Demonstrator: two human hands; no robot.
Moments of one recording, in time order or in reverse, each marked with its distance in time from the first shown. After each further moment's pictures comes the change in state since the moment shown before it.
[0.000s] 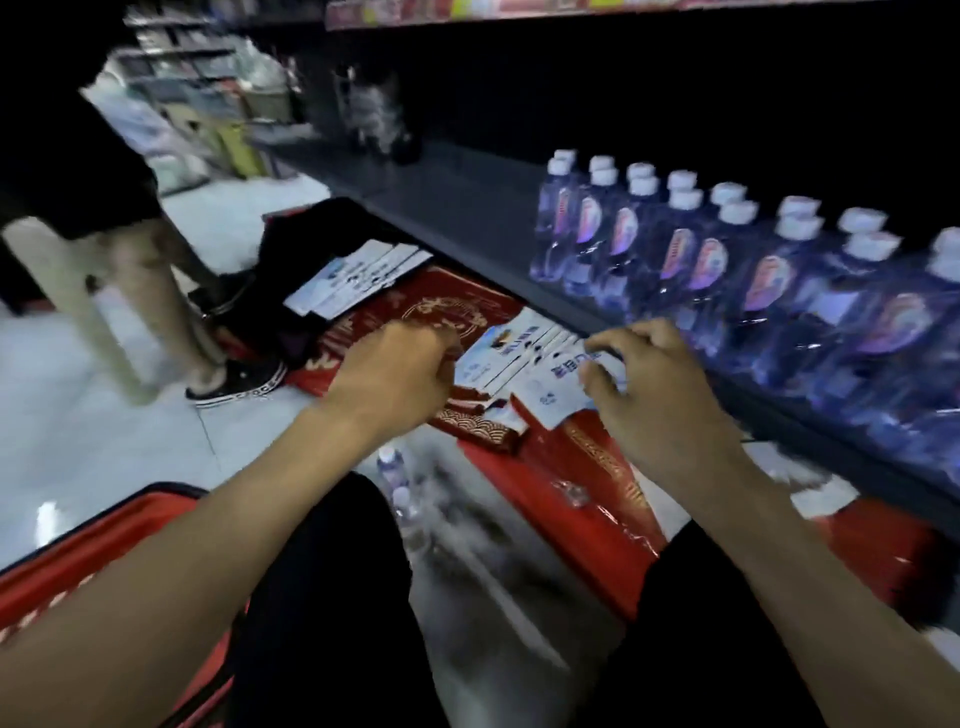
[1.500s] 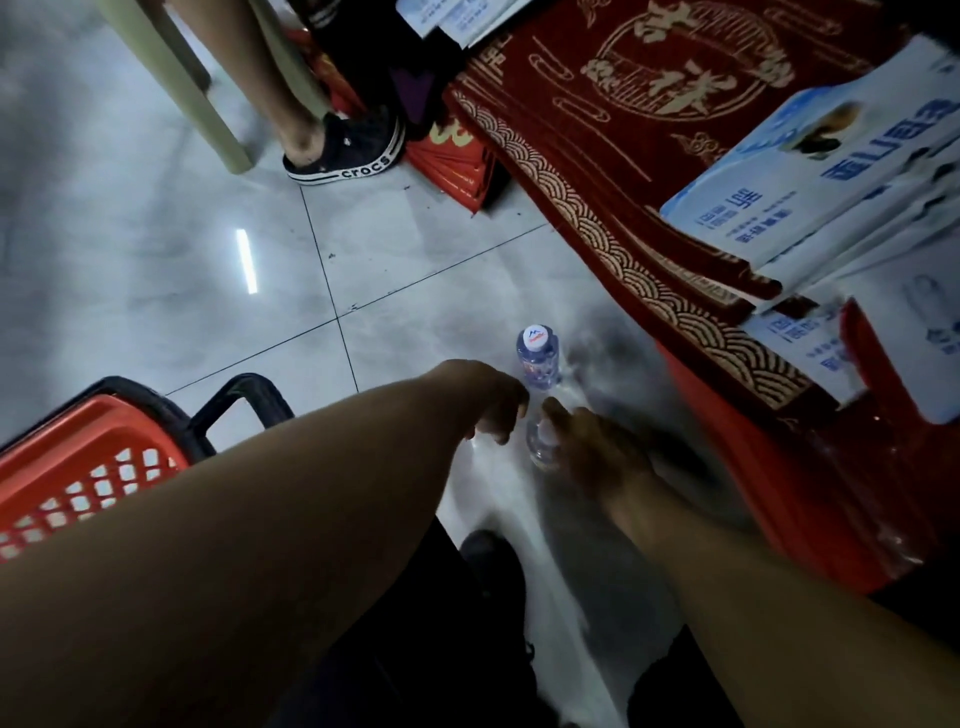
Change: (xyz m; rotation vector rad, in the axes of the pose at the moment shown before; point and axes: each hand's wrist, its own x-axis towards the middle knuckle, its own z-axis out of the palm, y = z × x) left_hand 0.084 -0.229 0.341 -0.147 -1.267 -0.369; right_hand 0.048 0.061 0.507 -0.125 -1.067 -0.110
